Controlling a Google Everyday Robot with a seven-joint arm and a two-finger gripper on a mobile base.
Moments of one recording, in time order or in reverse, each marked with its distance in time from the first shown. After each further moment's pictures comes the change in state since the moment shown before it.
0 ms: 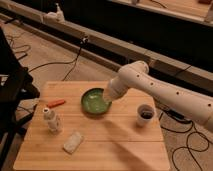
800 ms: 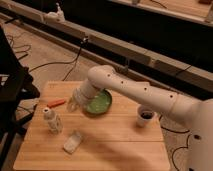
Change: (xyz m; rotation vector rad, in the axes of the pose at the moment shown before) arm -0.161 -0.004 0.048 -0.089 -0.332 -0.267
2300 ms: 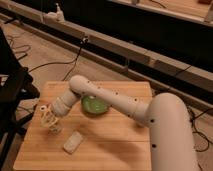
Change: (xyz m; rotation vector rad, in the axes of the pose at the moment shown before) arm -0.076 -0.031 0.120 -0.060 -0.473 -0.159
